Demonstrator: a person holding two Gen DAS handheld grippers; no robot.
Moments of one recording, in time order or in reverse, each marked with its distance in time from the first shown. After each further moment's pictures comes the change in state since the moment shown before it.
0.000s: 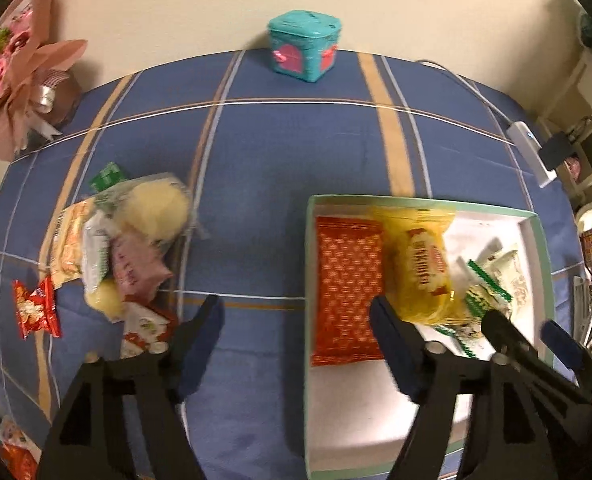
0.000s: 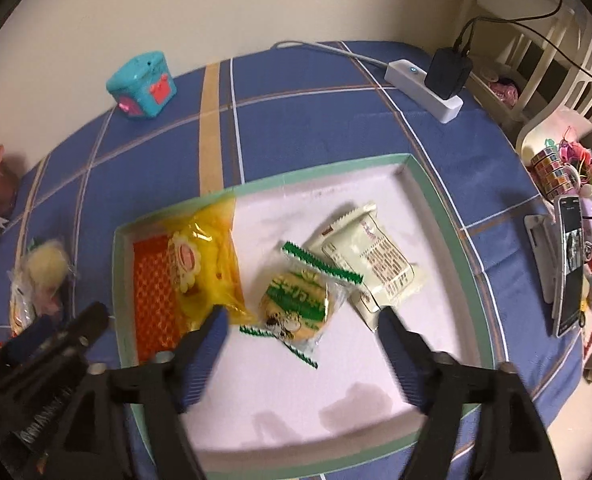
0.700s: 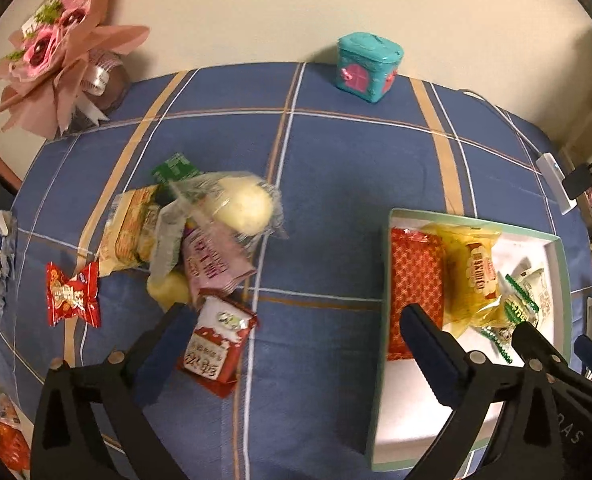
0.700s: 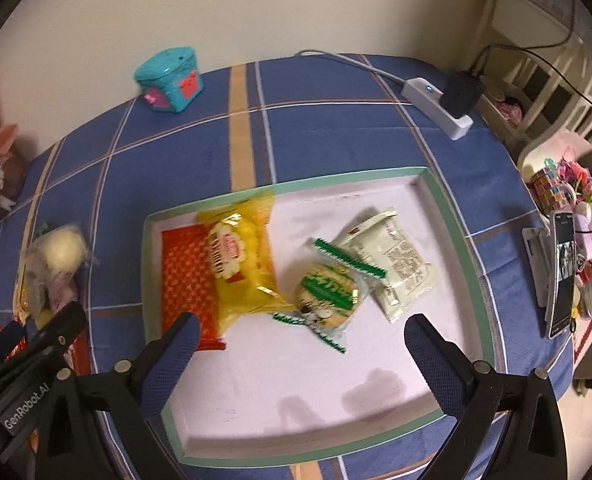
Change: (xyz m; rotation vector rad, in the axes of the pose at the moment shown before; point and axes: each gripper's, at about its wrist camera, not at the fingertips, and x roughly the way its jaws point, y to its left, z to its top) left arm -0.014 0.061 -0.013 -0.071 -0.047 0.038; right arm -0.021 0.034 -0.006 -0.060 -0.018 -0.007
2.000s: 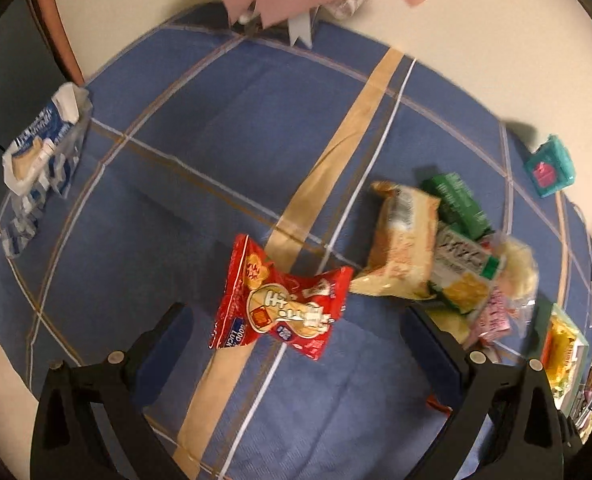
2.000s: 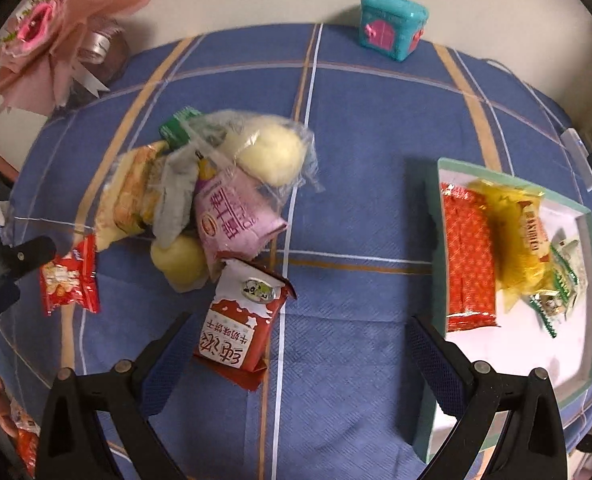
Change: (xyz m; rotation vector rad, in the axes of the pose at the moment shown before) left arm 0.038 0.262 -0.006 -0.383 0.099 0.018; right arm 0.028 0.210 -0.053 -0.262 0.081 0.143
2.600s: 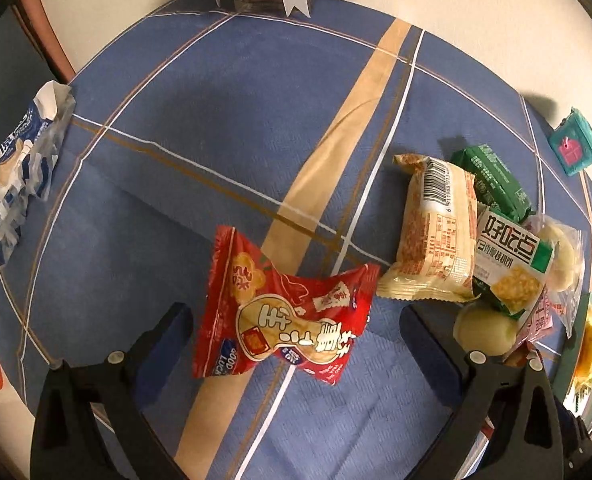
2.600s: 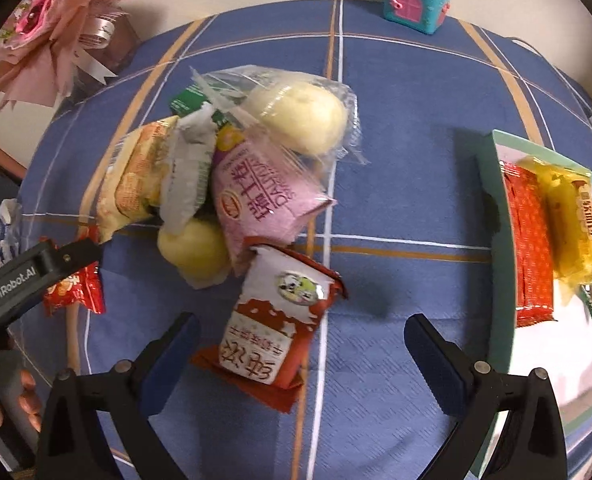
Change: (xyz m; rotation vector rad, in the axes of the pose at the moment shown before) left arm 0.037 -0.011 0.004 0.047 0.009 0.049; right arm 0.035 0.019 -0.007 0.013 0.021 0.085
